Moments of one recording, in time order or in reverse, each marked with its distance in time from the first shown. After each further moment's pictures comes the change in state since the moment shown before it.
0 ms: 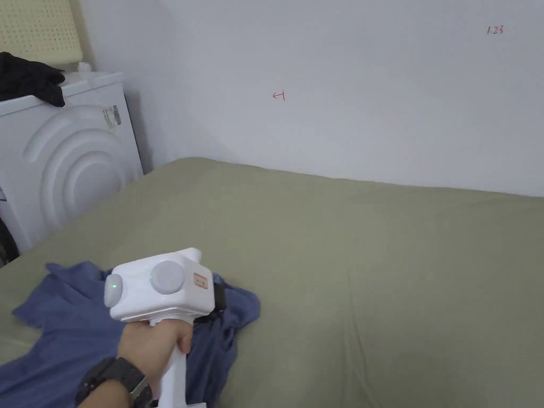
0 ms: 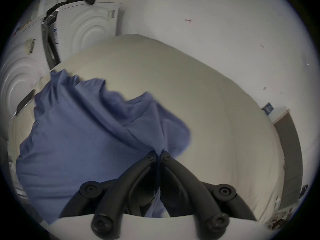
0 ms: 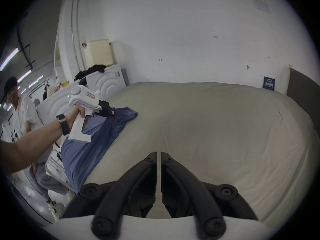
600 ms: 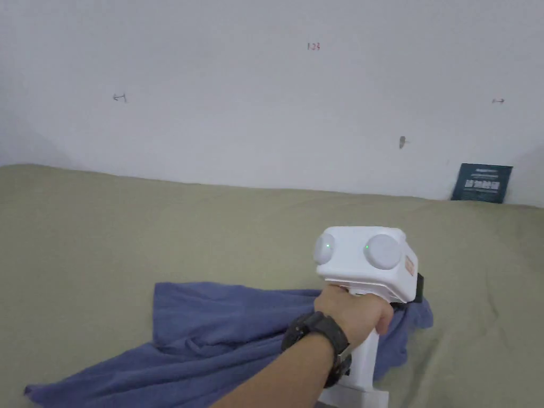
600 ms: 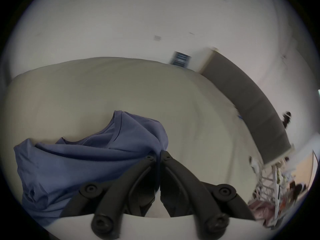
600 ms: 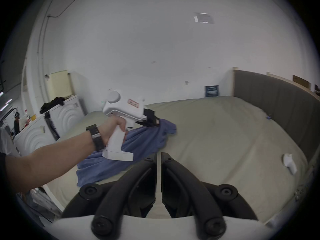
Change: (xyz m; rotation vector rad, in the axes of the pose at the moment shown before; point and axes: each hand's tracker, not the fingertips) left arm 0.552 -0.113 -0.073 -0.175 -0.559 -0.553; right arm 0.164 0.023 0.172 0.176 -0.424 -0.139
